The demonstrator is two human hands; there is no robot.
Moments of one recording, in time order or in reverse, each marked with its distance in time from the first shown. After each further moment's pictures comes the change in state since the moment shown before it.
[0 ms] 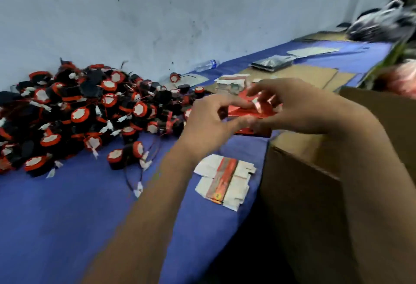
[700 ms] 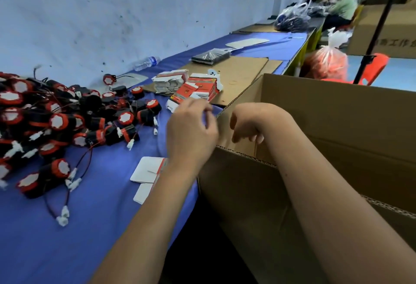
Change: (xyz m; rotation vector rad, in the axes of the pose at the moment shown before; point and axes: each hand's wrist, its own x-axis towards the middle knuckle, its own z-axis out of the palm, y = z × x) left_hand 0.012 0.010 0.126 0.375 0.256 0.117; right_hand -0.013 0.092 0.015 -0.207 -0.295 0.570
